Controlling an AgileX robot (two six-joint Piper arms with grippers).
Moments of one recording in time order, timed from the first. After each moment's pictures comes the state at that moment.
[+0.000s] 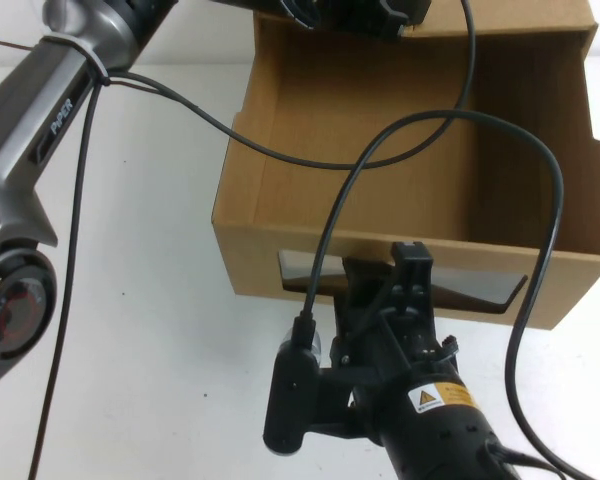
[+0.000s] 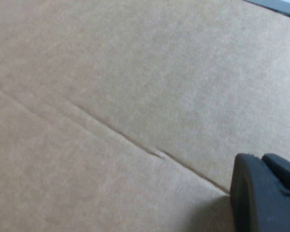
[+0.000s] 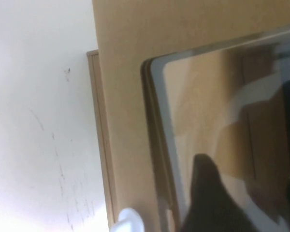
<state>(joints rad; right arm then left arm) 1.30 1.57 -0.83 1.36 -0.99 -2.20 -0.46 2.23 -2.36 -0.80 0.97 0.93</state>
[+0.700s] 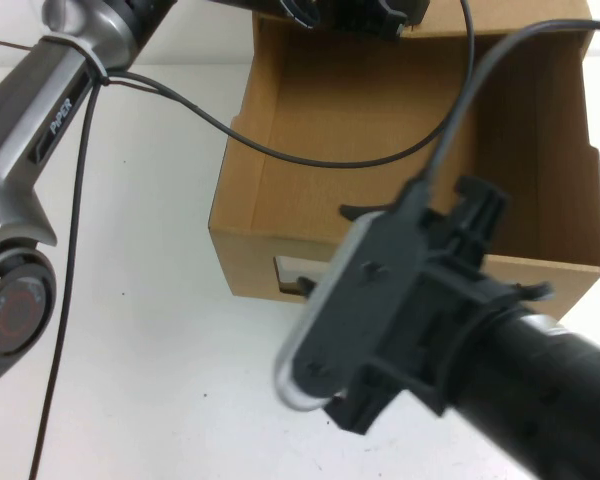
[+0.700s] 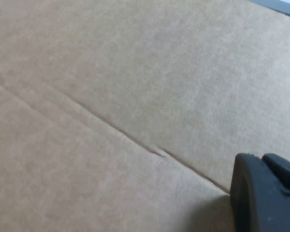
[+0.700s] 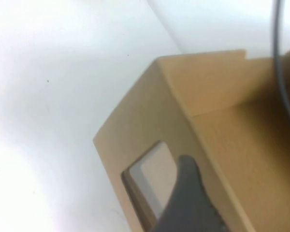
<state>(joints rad) 1.30 1.27 -0.95 1.71 -0.68 -2.24 -0.45 2.23 -2.36 -0.80 0.97 0.91</state>
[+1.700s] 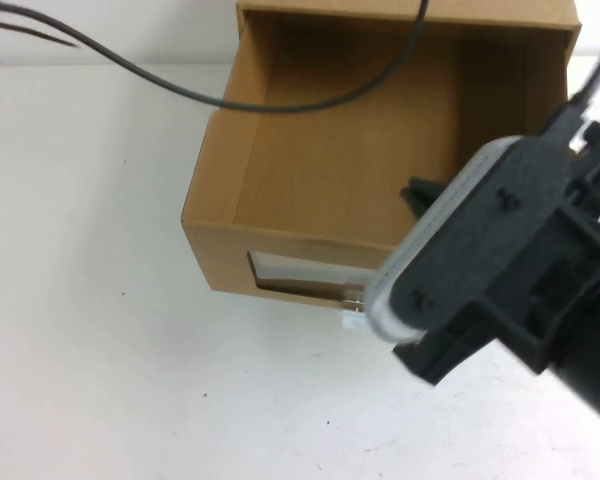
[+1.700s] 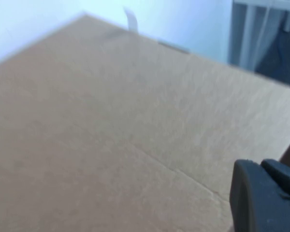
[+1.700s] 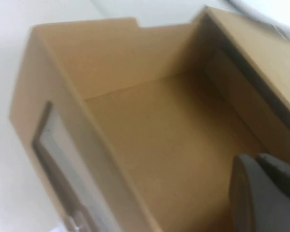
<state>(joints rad) 1.30 1.14 -0.95 1.75 -0.83 -2.26 -0.42 1.96 -2.33 -0.65 0.97 0.88</state>
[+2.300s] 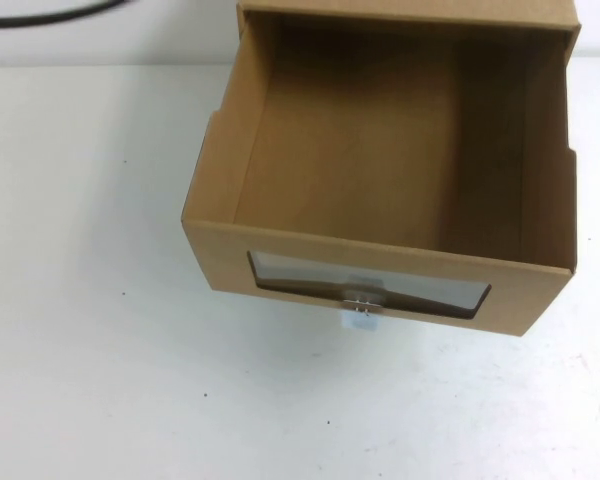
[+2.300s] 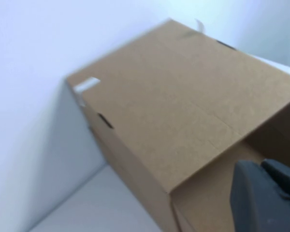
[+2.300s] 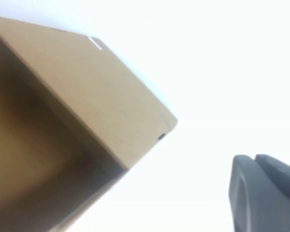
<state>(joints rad) 1.10 0.74 -0.95 1.75 -0.89 -2.61 -0.23 1.55 -2.33 -0.45 1.27 0.66</state>
